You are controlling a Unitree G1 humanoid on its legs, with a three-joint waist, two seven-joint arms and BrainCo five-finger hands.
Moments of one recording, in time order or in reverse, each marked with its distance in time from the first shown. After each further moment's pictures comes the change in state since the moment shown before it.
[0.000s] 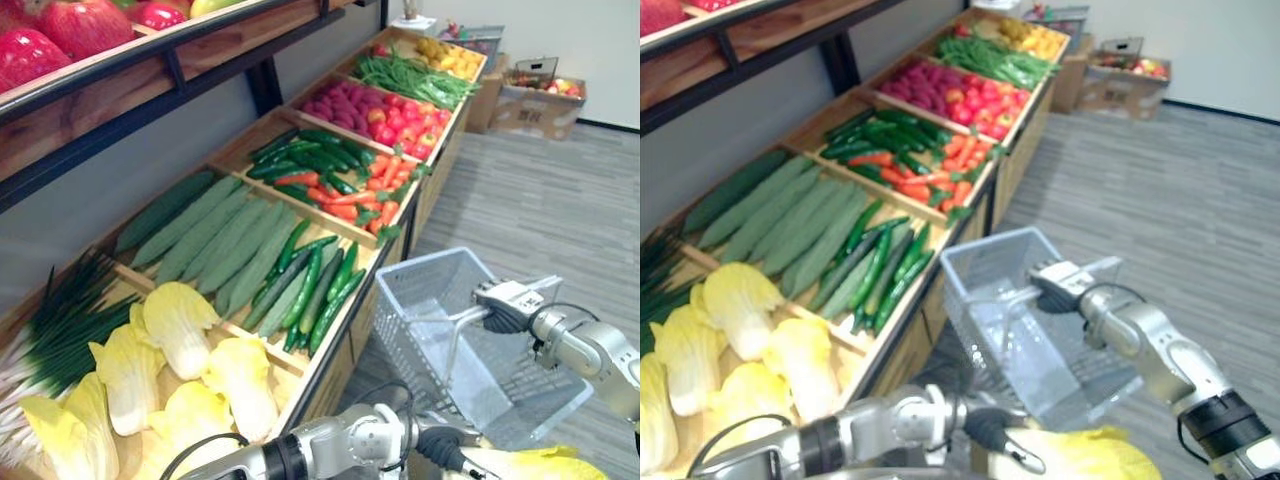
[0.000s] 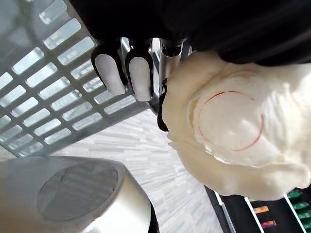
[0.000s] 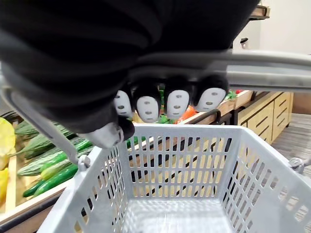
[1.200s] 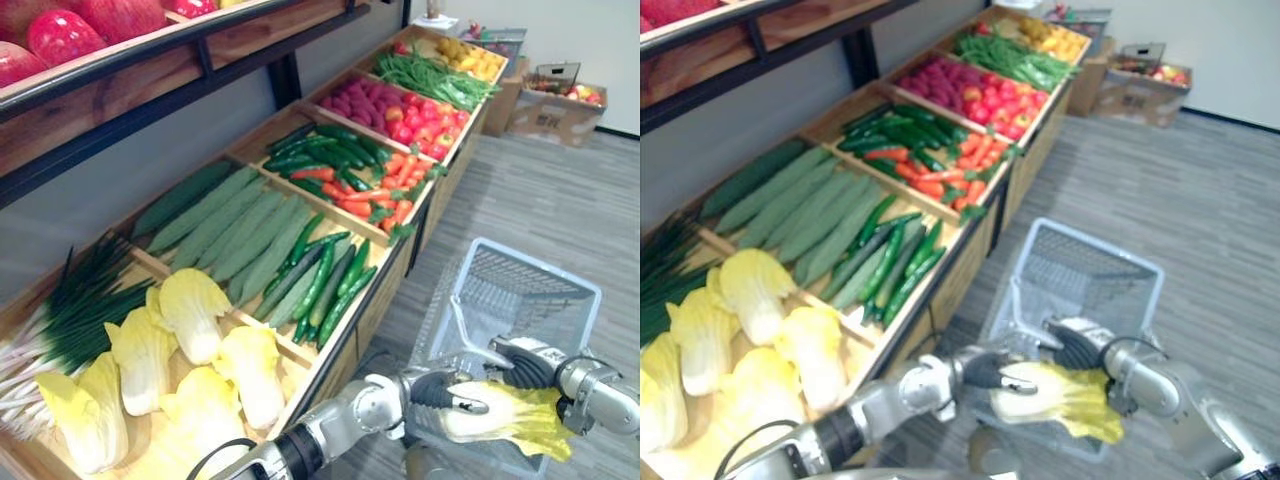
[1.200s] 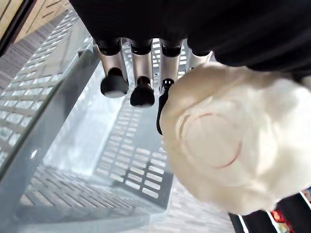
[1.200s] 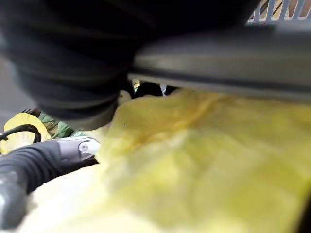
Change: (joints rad) left arm 0.017 -0.138 0.239 0.167 0.142 0.096 0.096; right arm 0.393 0.001 -0.160 -0.132 0.232 0.017 0.149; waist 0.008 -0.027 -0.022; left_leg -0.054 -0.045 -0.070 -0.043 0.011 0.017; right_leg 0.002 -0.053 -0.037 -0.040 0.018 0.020
